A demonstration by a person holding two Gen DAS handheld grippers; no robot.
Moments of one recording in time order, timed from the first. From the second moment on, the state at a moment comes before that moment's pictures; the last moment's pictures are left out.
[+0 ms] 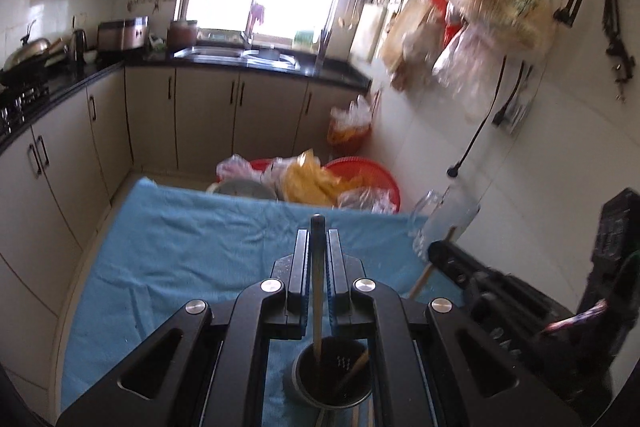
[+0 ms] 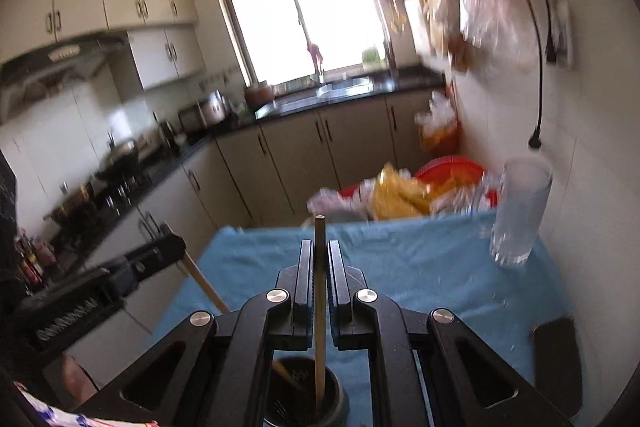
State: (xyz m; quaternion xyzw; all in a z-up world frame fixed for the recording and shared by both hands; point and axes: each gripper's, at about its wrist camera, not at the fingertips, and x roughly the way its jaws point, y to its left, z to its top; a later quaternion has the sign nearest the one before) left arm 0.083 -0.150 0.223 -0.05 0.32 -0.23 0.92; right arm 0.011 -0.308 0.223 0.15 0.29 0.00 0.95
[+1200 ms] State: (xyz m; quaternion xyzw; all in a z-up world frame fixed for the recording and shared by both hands) left arm -0.051 -0.094 0.066 0.01 0.46 -0.24 0.86; right arm -0.156 -0.334 0.071 0.14 0.47 0.00 0.87
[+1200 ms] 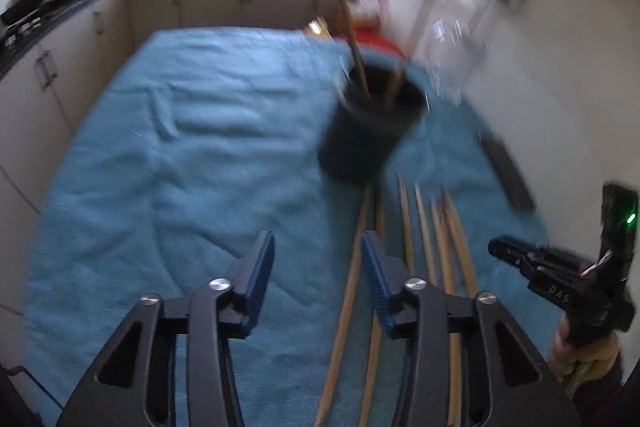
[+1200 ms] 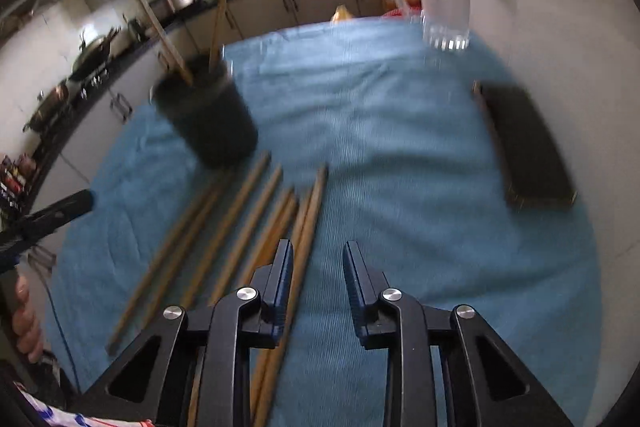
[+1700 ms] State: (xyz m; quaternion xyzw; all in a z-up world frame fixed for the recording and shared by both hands) left arm -0.048 -0.134 0.018 0.08 0.50 -0.25 0.83; right arm -0.152 -0.316 0.056 0.12 0.47 0.00 0.87
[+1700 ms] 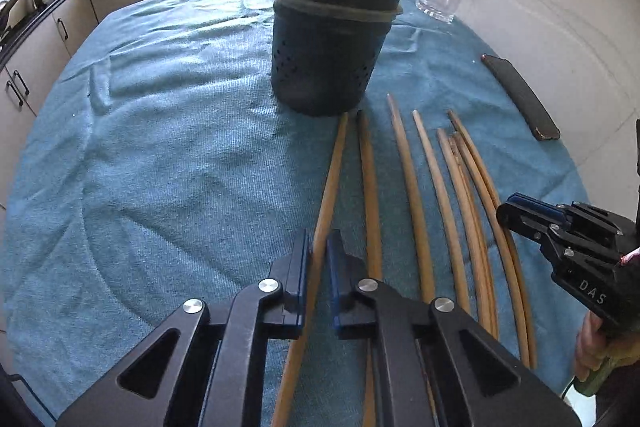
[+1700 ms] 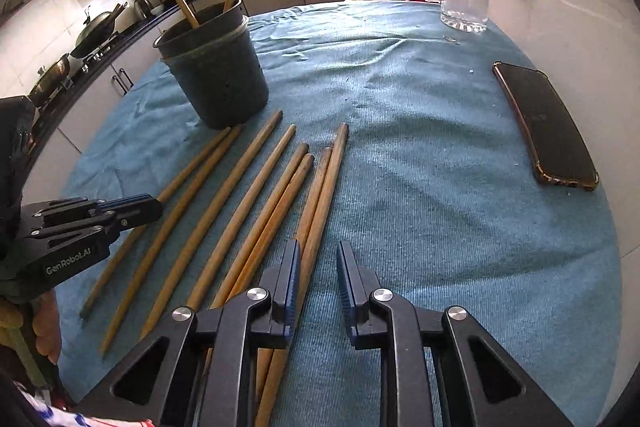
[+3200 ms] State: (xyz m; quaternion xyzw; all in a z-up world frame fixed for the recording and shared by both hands) left arm 0.003 -0.090 0.021 -0.08 0.61 -0.13 0.78; right arm -0.113 -0.362 0.053 0.09 0.55 -0.08 0.83
